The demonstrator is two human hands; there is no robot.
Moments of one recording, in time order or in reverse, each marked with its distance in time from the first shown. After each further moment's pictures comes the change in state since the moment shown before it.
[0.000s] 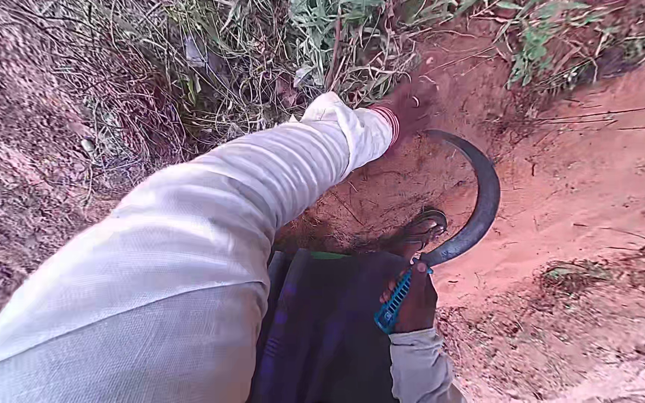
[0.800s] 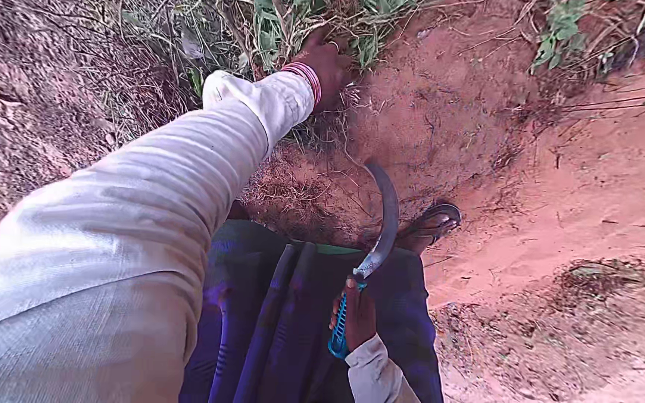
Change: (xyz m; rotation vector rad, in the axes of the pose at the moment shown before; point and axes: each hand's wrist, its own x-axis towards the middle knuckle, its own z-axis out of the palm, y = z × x) left_hand -0.089 -0.075 -0.014 -0.011 -0.174 -0.327; right_hand -0.073 0.053 0.028 -0.149 -0.306 0.277
